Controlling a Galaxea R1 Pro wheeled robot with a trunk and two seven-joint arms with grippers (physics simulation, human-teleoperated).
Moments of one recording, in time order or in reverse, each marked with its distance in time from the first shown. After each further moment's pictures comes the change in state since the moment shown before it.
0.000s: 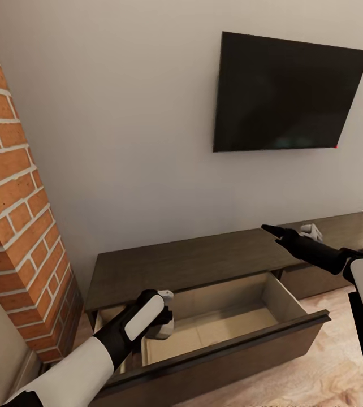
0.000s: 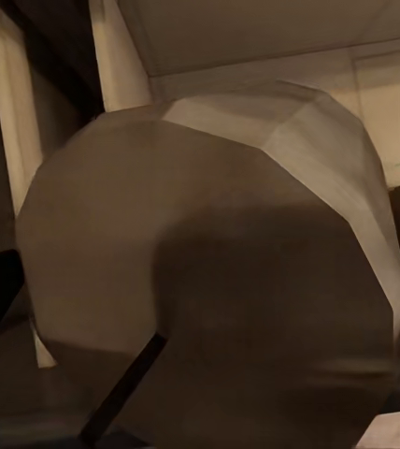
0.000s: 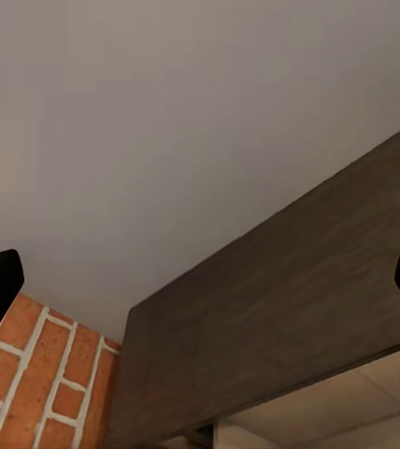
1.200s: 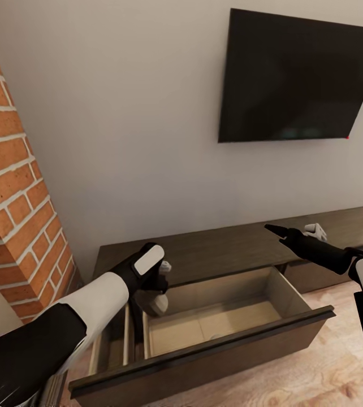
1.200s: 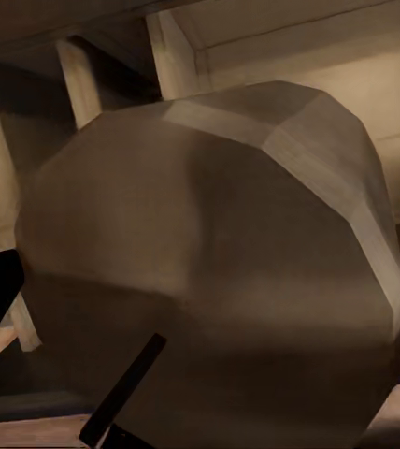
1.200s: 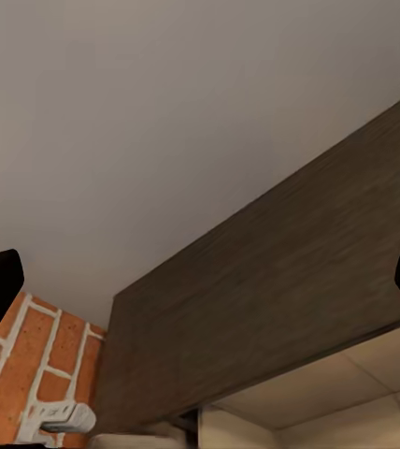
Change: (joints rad) left arm -0.394 -0.088 0.012 0.427 0.140 0.267 -0.002; right arm 0.000 -0.027 -0.004 0.000 -0.004 0.008 0.008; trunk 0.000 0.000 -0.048
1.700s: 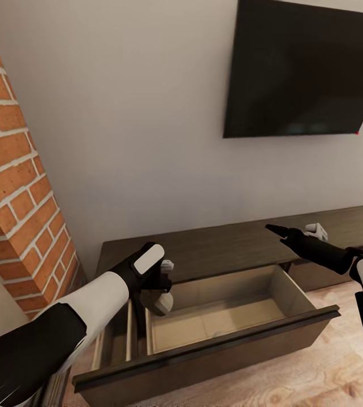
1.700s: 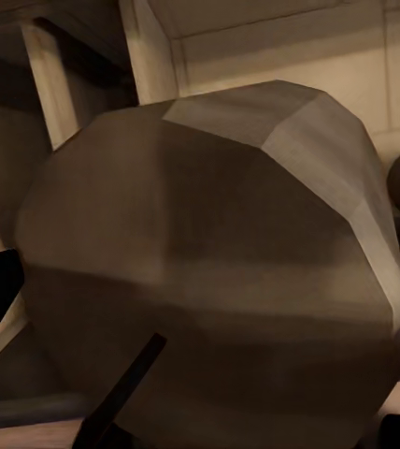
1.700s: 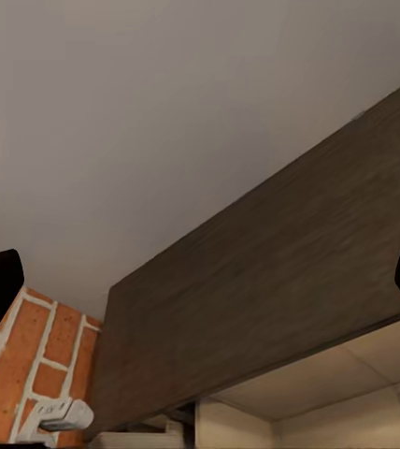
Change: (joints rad) left arm -0.002 0.000 -0.004 -0.005 0.026 -0.020 -0.044; right arm 0.000 -0.006 0.000 0.000 0.001 0.000 0.000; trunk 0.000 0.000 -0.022
